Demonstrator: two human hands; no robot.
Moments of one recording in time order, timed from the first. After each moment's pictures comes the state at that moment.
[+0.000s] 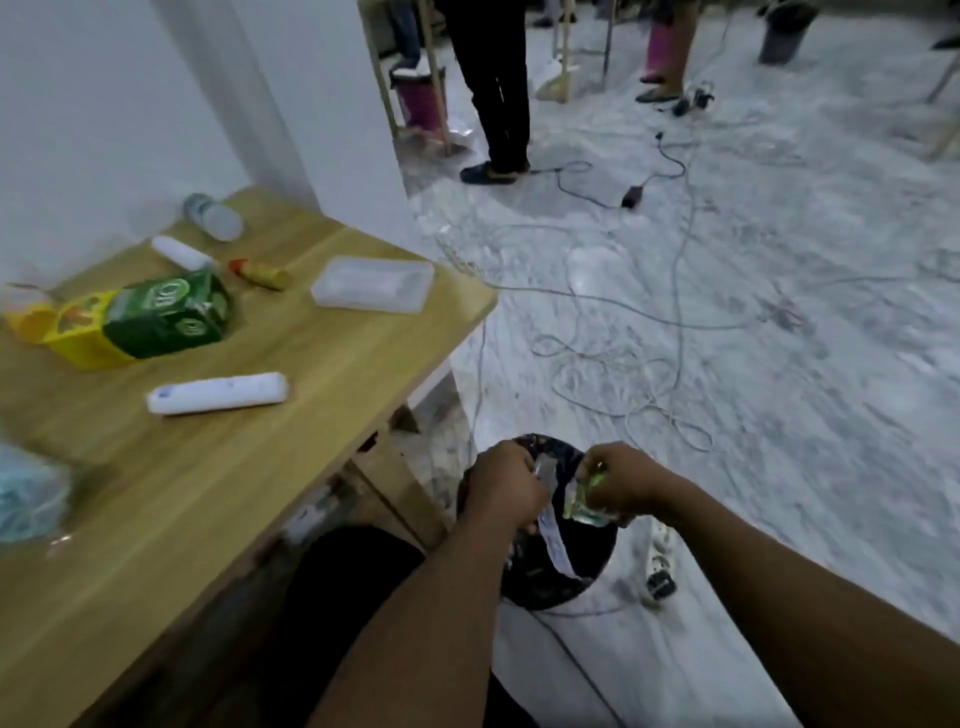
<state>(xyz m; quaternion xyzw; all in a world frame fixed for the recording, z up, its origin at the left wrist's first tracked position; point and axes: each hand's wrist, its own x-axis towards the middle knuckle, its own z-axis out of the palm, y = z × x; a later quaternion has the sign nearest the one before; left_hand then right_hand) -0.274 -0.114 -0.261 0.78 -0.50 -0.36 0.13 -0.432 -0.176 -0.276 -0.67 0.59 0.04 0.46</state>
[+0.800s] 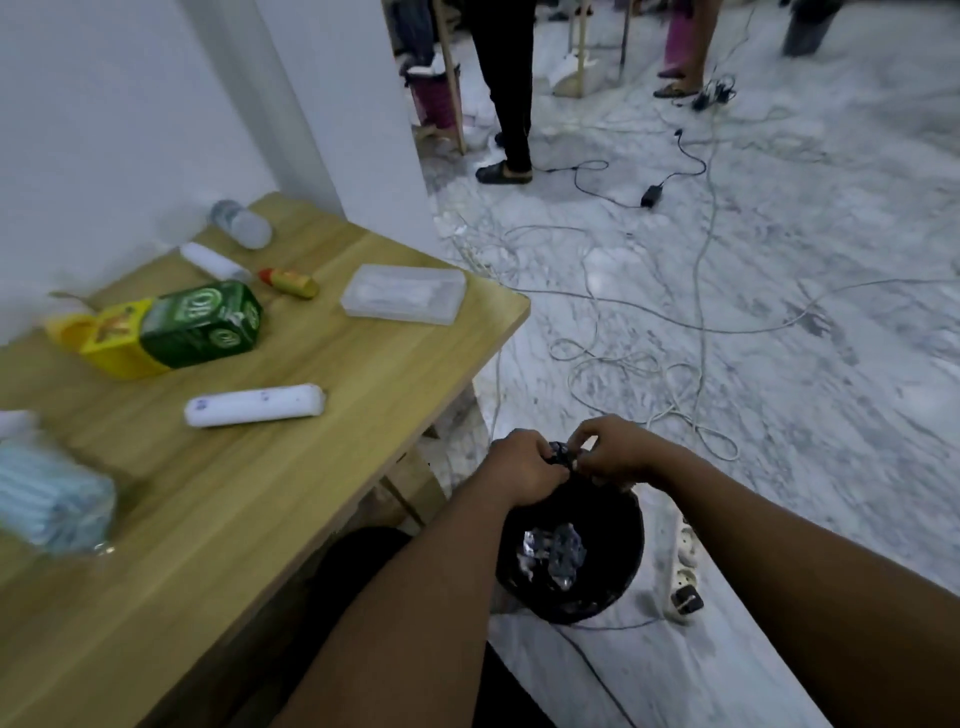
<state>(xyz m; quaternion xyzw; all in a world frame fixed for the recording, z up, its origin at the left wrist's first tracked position) -0.243 -0.137 -0.233 0.74 -0.50 -0.43 0.10 -0.388 -0.203 -0.249 -0.69 0.55 0.04 0.46</state>
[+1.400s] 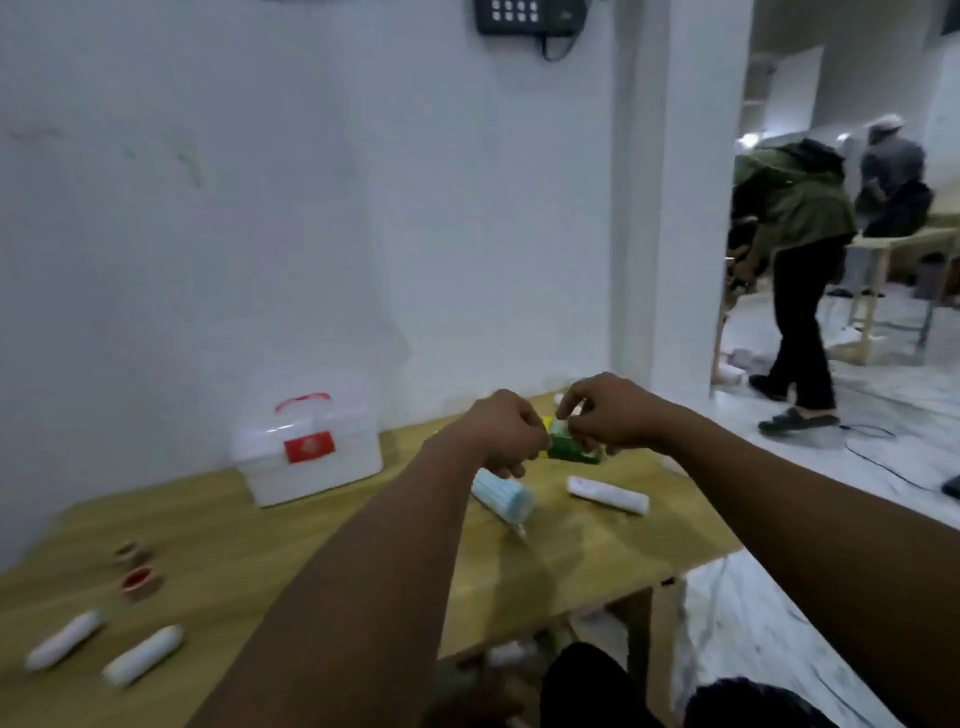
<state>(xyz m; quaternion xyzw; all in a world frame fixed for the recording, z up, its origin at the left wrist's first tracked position) -0.057 0.092 0.042 0.84 -0.41 -0.19 0.31 -0.164 -0.045 0.044 -0.91 0.23 -0.11 0.31</state>
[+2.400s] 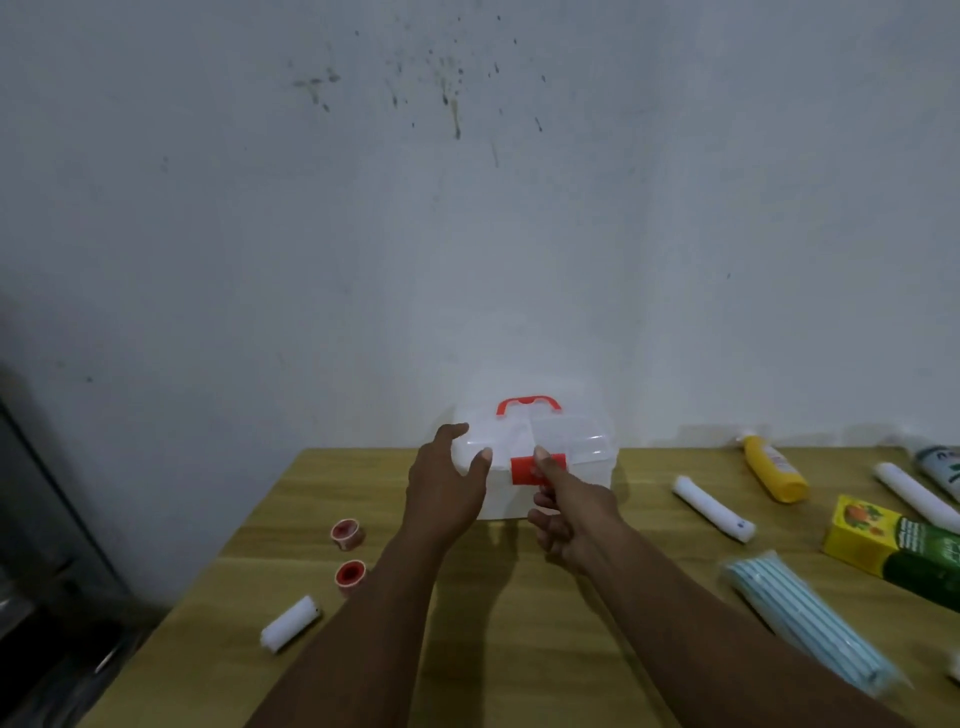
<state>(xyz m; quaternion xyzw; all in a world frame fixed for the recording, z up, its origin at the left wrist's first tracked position) 0.170 0.287 -0.040 0.87 -0.11 0.10 0.48 0.123 0.146 -0.049 -0.52 0.33 -0.04 0.79</state>
